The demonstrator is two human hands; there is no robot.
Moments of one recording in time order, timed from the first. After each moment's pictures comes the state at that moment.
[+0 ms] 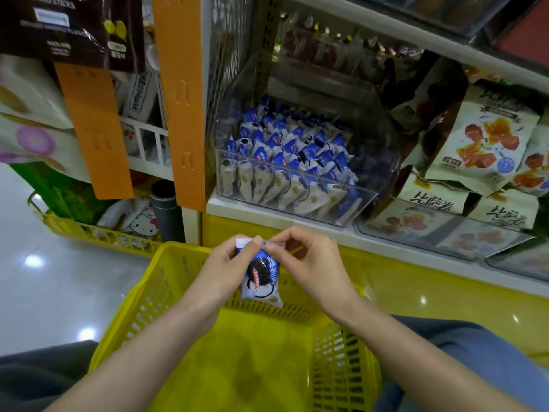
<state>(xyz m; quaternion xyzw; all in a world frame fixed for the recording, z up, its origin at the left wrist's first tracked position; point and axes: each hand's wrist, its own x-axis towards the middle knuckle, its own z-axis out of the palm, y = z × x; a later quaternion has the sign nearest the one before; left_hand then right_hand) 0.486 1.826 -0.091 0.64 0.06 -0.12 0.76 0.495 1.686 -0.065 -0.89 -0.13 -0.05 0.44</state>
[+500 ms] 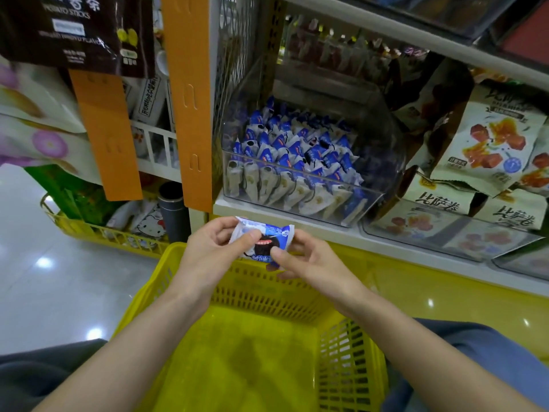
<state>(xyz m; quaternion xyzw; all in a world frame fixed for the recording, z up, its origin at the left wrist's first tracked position) 0.494 1.845 -0.079 0.60 0.09 -0.03 0.79 0.494 1.687 -0.058 -0.76 -0.02 0.18 0.63</state>
